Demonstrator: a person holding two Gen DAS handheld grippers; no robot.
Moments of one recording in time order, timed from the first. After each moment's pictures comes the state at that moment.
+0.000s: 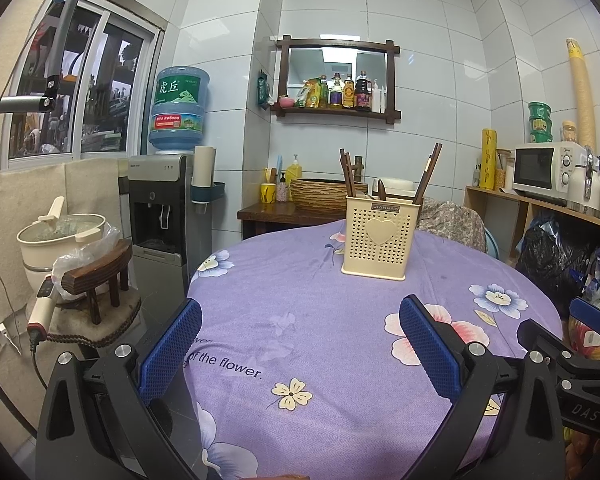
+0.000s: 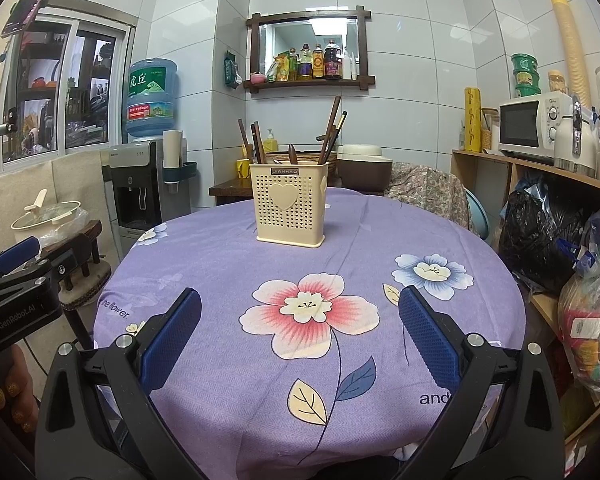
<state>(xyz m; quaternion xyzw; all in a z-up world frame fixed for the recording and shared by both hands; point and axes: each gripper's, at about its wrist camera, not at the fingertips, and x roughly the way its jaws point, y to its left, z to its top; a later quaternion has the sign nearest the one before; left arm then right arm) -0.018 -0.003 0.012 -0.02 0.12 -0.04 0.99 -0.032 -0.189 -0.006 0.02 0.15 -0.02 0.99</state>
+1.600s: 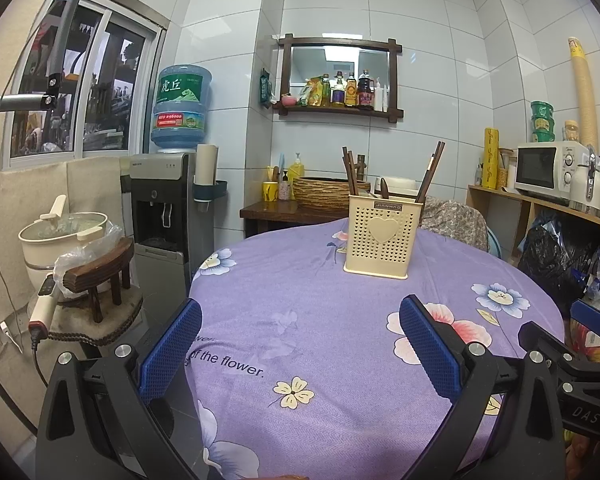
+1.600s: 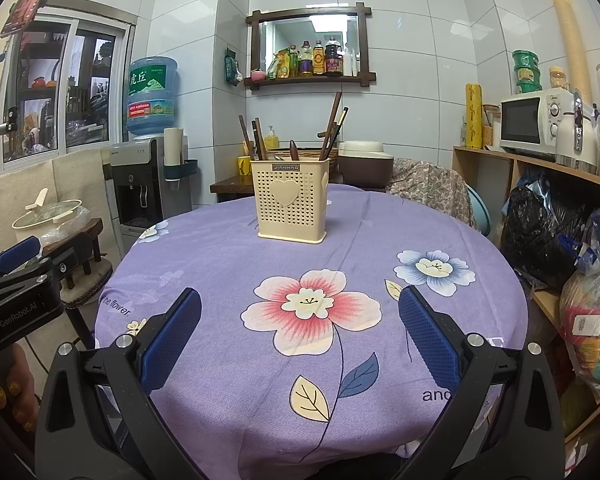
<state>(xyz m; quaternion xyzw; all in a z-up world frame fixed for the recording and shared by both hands) -0.017 -0.002 0.009 -0.02 0.12 -0.04 0.99 -0.032 -0.188 -0.013 0.02 0.15 -0.02 0.99</state>
